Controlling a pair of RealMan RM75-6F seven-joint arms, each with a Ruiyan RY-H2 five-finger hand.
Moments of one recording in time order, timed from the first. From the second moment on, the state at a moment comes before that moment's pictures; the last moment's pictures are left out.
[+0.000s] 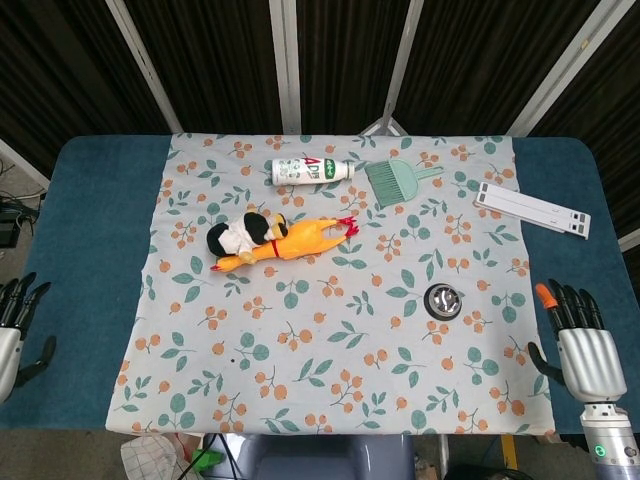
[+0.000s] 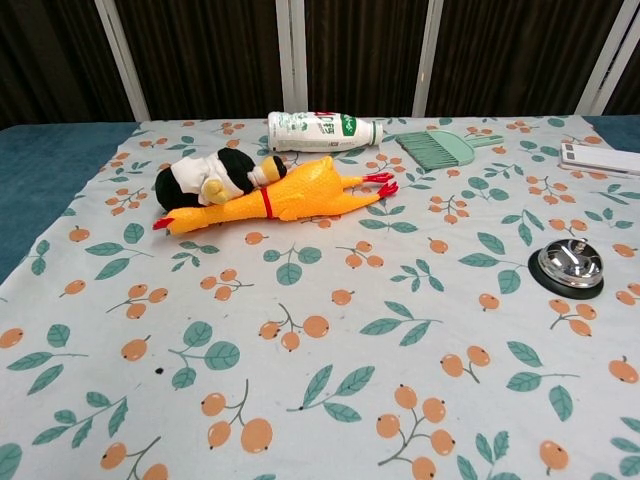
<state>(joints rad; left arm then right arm) -0.03 -1.07 -0.03 -1.73 1.55 1.58 0.14 0.09 -1.15 0.06 -1.61 -1.53 1.49 -0.10</state>
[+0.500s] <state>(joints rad) -0.03 -1.08 -0.03 -1.74 1.53 1.57 0.14 0.12 -1.16 0.01 -1.60 -1.62 1.43 -0.13</state>
